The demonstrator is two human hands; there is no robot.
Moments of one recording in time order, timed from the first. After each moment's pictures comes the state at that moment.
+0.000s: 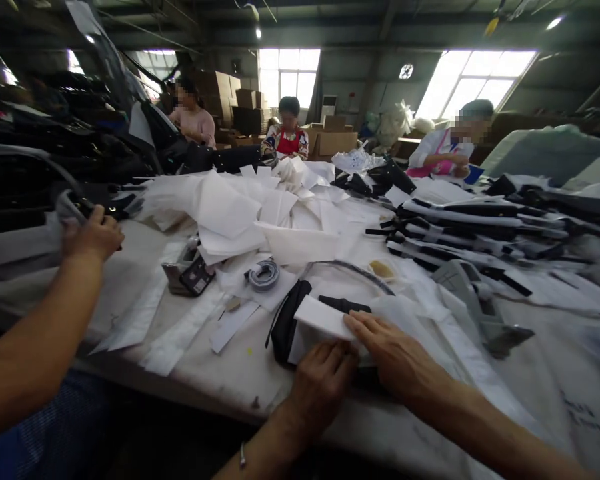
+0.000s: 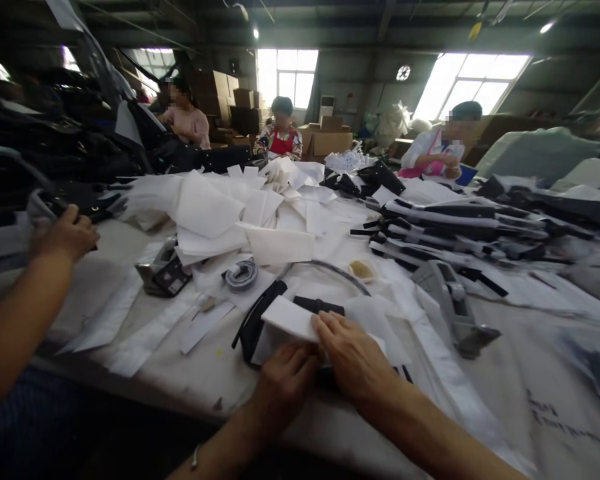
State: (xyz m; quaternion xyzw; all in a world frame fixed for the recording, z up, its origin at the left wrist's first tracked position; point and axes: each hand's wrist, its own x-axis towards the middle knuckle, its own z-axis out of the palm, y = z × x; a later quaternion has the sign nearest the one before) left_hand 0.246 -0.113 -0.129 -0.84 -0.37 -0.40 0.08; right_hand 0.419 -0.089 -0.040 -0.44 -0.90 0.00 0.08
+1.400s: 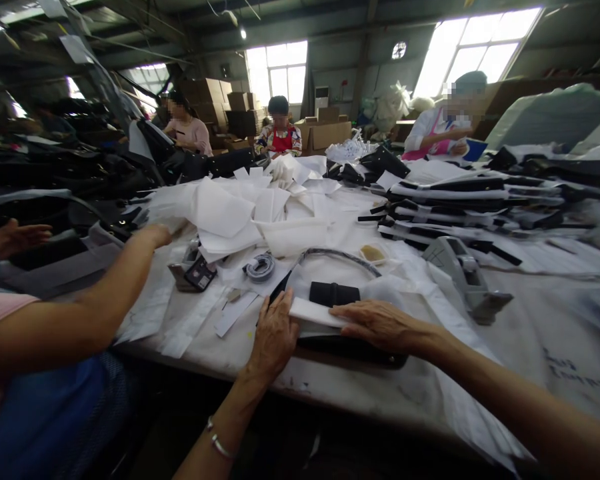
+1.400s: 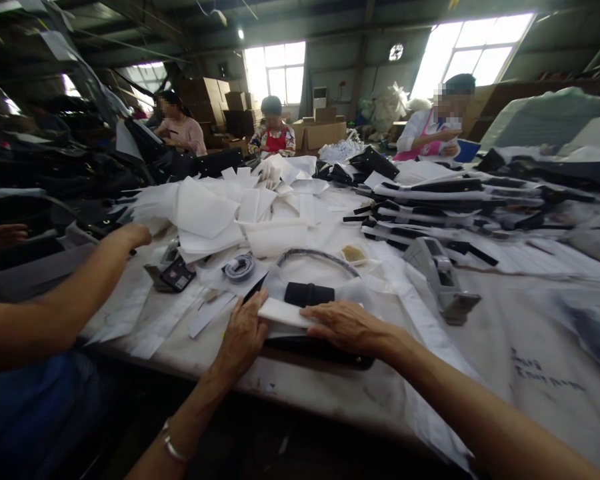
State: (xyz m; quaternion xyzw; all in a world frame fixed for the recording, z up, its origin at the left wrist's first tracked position) left_hand 0.185 -0.097 -0.110 -0.78 -0.55 -0.29 -0.01; right_hand 0.450 -0.067 -0.038 -0.37 -0.90 0.22 0.04
